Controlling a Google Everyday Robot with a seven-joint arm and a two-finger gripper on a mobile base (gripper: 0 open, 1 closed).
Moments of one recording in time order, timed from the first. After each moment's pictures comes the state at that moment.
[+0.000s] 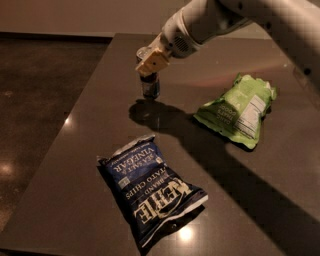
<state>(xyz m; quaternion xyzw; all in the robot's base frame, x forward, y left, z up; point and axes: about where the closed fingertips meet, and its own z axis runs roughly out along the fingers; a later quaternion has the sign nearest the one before) 0.631 0.030 0.962 -0.58 0.70 0.19 0.37</state>
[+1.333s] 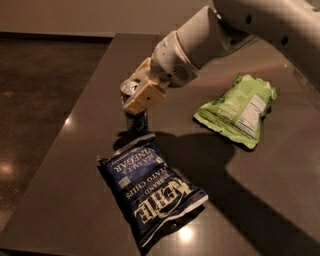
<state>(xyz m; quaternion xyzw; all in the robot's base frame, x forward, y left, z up) 0.509 0.053 0.948 -0.67 0.62 0.26 0.32</state>
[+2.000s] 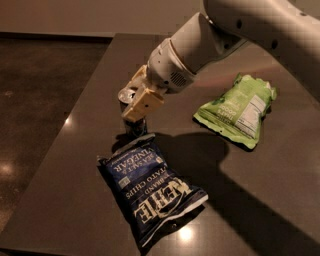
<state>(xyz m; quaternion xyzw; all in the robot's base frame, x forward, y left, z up) 0.499 0.060 0.934 -0.69 0.60 0.26 0.30</state>
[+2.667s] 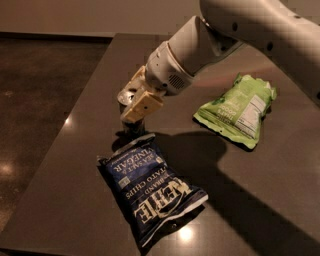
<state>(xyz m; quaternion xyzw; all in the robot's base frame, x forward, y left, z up) 0.497 0.062 0.928 -0.70 0.60 0.26 0.29</state>
